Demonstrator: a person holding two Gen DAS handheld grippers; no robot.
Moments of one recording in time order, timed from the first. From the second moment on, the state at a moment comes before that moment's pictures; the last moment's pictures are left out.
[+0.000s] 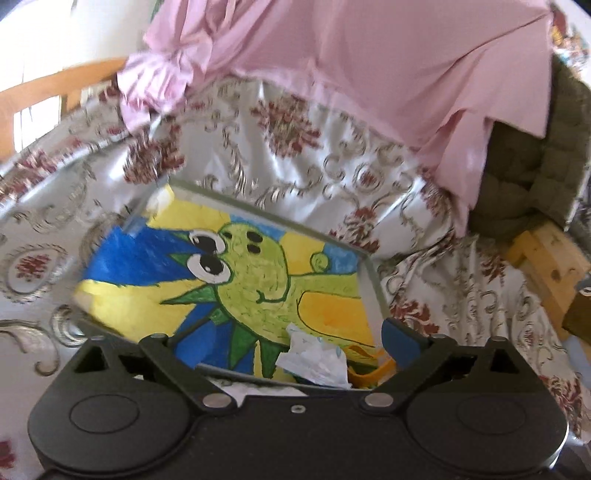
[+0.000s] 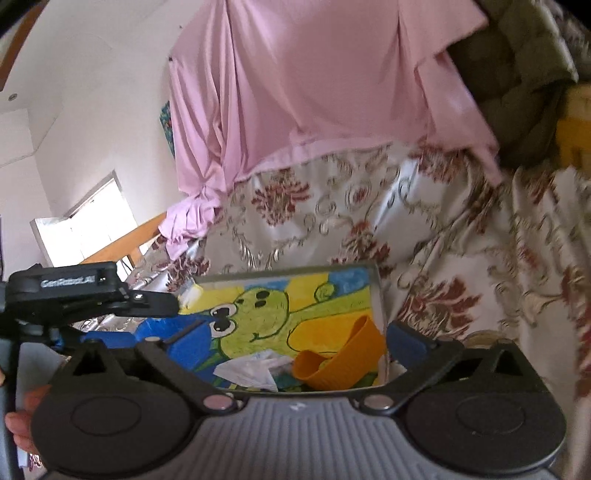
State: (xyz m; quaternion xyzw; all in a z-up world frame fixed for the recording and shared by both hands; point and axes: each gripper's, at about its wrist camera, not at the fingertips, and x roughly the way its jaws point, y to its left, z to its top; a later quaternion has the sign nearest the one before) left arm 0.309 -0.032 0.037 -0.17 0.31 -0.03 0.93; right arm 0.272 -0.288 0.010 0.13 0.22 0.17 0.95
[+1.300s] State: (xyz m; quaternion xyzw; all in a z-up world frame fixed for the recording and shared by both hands) left arm 0.041 0.016 -0.011 -0.11 0.27 0.05 0.96; right arm 0.038 -0.205 0.002 0.02 0.21 0.12 0.97
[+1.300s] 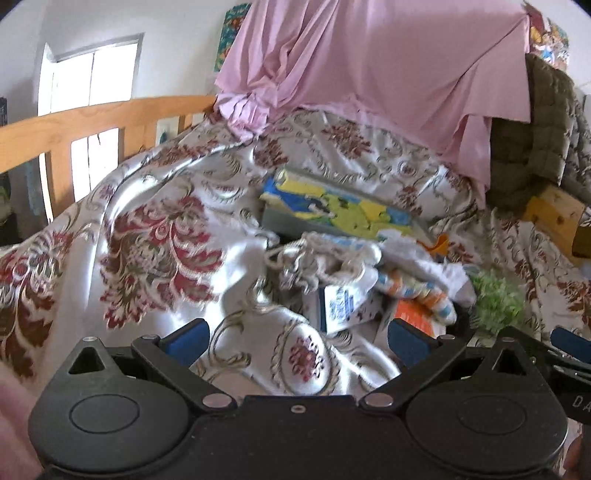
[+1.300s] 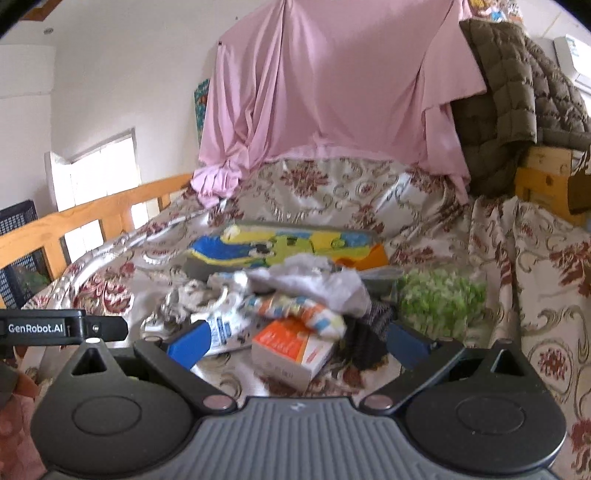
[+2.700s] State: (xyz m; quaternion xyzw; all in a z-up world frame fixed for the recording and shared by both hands) left arm 0.091 0.031 -0.020 -0.13 0.33 0.09 0.93; right arm 0.091 -0.196 -0.013 0.02 0.25 0.13 0.96
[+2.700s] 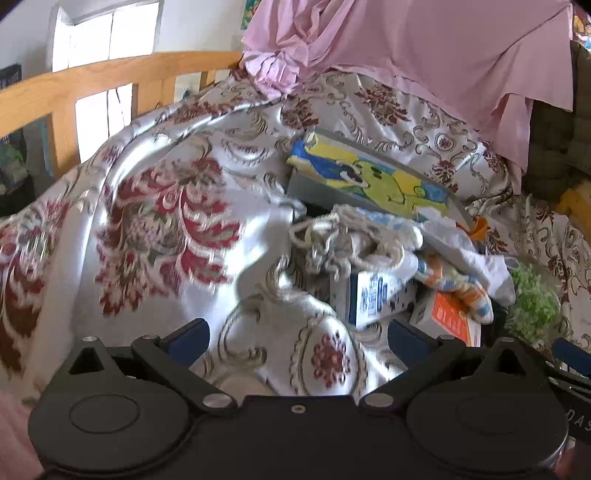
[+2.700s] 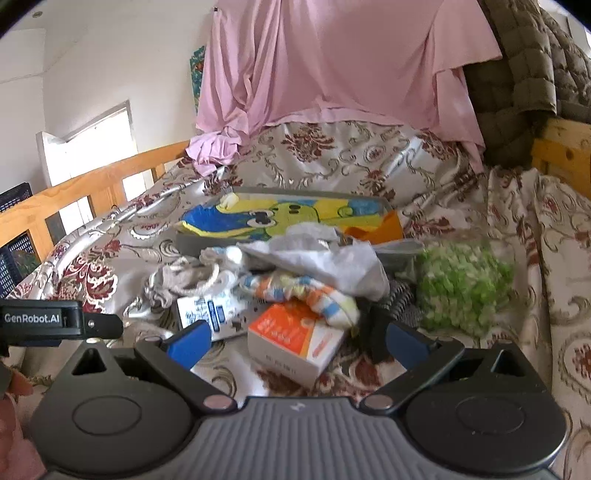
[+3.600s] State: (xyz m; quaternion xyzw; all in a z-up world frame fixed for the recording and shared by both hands) left arm 0.212 0.073 -0.051 -0.18 0.38 -0.04 0.91; right arm 0.205 -0.179 -0.031 -0.03 0.20 0.15 0.97
